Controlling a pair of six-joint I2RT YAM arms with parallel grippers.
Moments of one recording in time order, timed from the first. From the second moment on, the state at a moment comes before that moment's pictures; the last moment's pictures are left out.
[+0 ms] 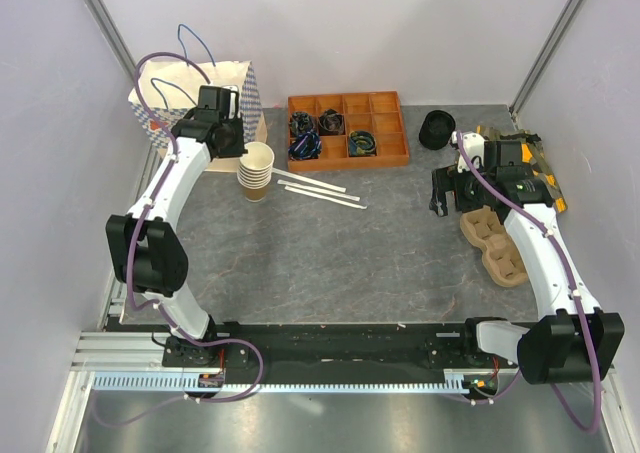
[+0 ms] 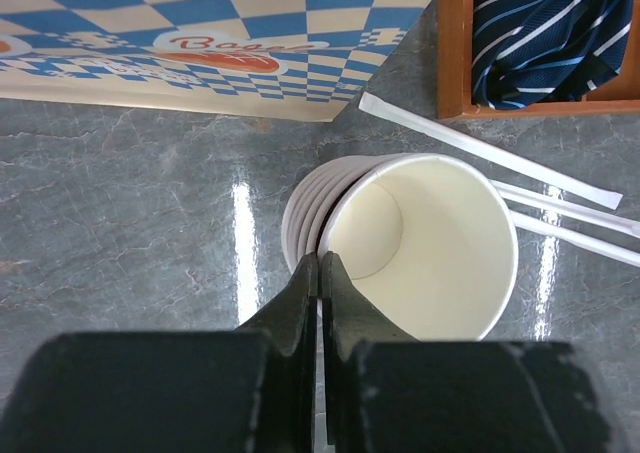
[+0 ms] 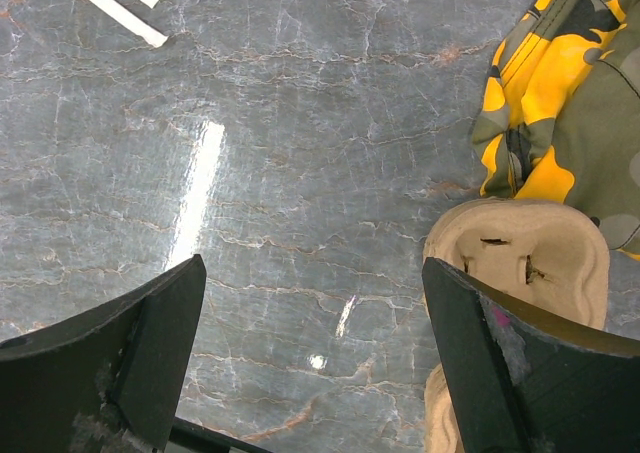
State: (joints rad) left arm -0.16 1.72 1.60 -0.70 -0.08 -0.17; right arm 0.02 1.21 1.11 -0.76 -0.26 -0.15
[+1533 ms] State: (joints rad) left arm -0.15 1.42 1.61 -0.80 0.41 -0.15; right arm 0.02 1.22 1.14 -0.77 -0.30 -0.15
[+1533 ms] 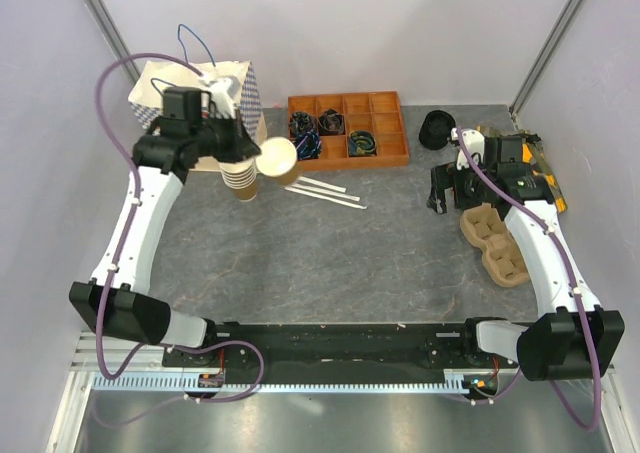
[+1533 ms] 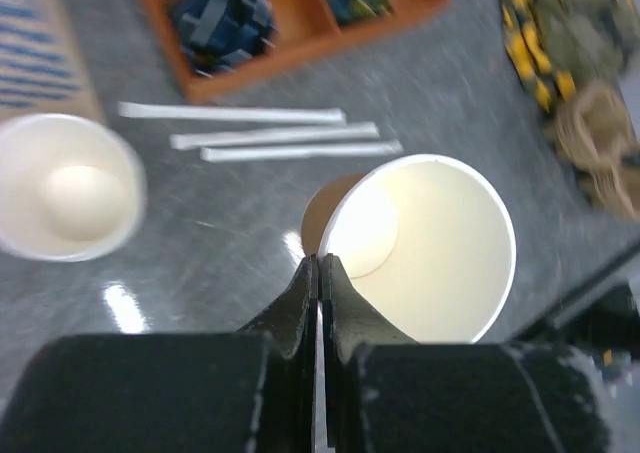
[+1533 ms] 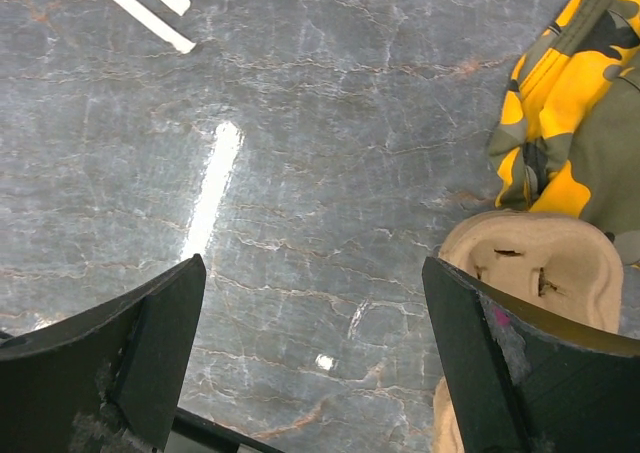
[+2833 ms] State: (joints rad) left arm -0.66 1.61 1.14 -0.38 0.34 -0.01; right arm 0.02 1.23 1.15 -0.82 -0.33 -0.17
